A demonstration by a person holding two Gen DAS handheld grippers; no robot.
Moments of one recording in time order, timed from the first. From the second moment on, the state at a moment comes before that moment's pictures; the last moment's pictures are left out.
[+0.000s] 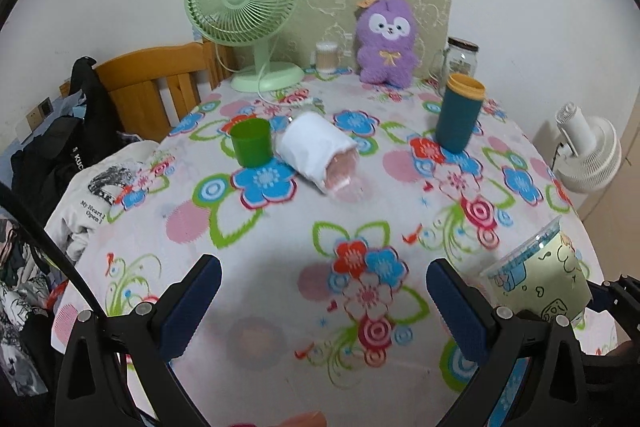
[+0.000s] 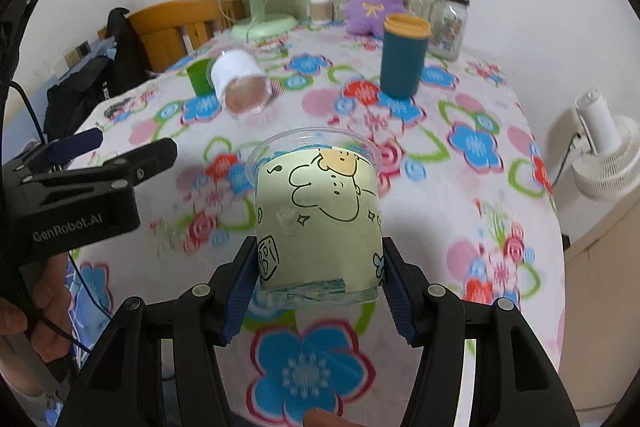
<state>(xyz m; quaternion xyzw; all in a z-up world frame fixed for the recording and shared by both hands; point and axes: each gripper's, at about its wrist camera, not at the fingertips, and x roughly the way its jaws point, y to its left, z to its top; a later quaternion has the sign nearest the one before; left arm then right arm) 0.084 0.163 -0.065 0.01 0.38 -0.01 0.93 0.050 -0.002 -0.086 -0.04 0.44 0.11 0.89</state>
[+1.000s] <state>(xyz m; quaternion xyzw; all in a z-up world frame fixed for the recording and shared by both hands) 0.059 0.150 -0.063 0.01 0.39 -0.03 0.92 0.027 -0.028 -0.089 0.03 0.45 0.12 0.88</state>
